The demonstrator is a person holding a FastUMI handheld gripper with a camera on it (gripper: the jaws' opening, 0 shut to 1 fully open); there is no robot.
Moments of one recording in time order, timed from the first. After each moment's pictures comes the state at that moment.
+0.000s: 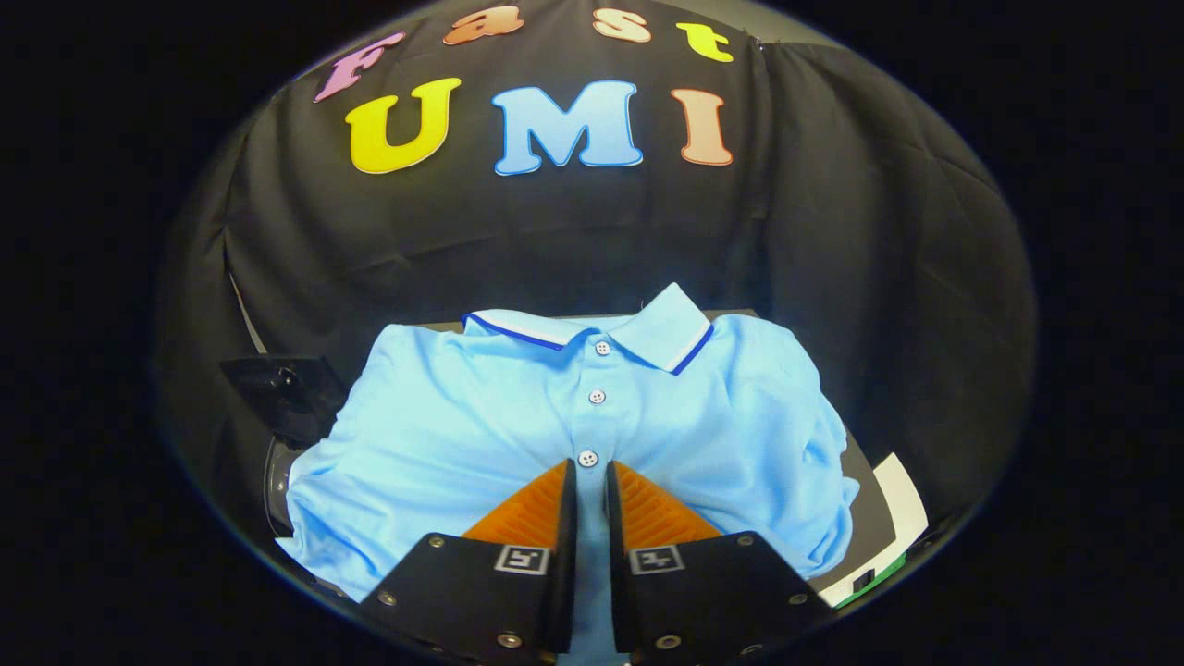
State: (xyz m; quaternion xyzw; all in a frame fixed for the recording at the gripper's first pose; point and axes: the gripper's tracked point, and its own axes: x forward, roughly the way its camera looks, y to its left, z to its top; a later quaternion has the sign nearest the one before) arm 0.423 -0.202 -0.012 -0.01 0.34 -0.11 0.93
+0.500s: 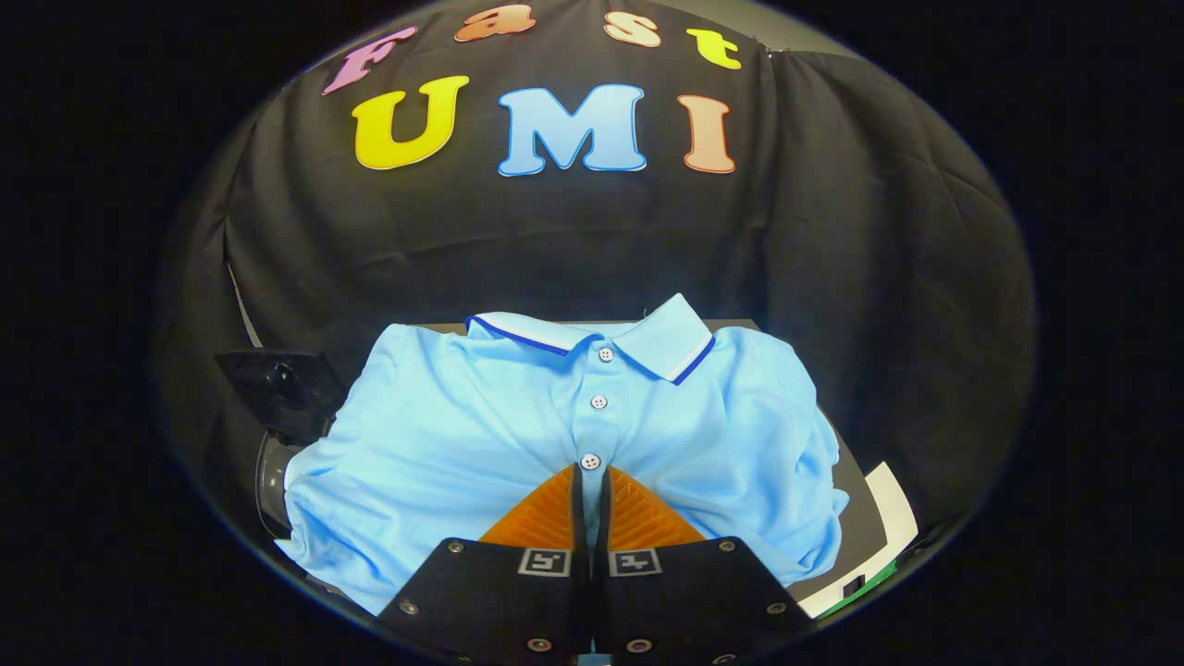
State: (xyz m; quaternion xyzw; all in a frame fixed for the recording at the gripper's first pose) arm 0.421 -0.202 -0.002 -0.03 0.33 -0.12 0.93
